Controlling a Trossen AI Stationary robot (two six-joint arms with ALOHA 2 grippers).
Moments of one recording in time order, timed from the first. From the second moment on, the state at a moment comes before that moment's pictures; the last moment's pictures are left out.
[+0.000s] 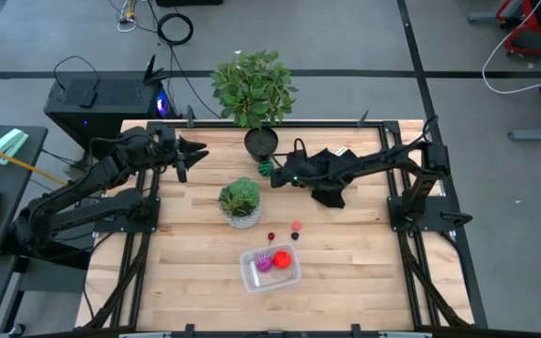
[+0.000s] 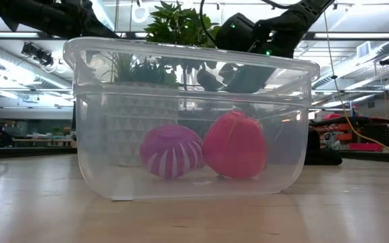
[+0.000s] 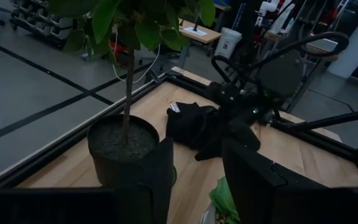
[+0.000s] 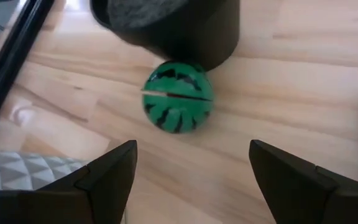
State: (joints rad) left arm 0.62 0.59 0.53 -0.11 0.27 -0.22; right arm -0.14 1.76 1.01 -0.07 0.38 1.07
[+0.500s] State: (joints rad) left arm 0.62 0.59 0.53 -0.14 0.27 -0.22; right arm -0.14 1.77 0.99 0.04 0.40 1.06
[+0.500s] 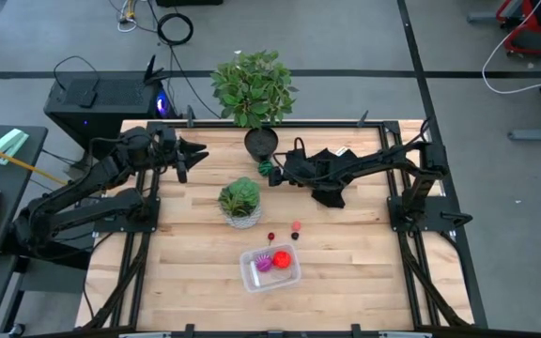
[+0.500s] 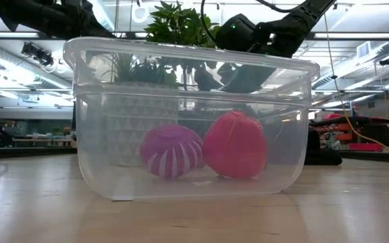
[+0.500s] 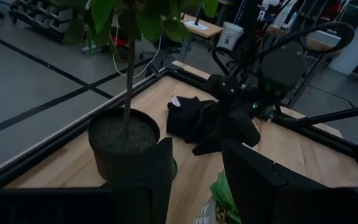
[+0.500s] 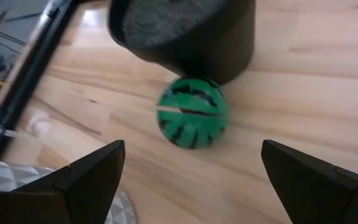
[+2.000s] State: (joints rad) left arm 0.62 0.59 0.53 -0.16 0.27 -0.22; right arm -0.22 1.94 1.05 0.20 0.28 1.05
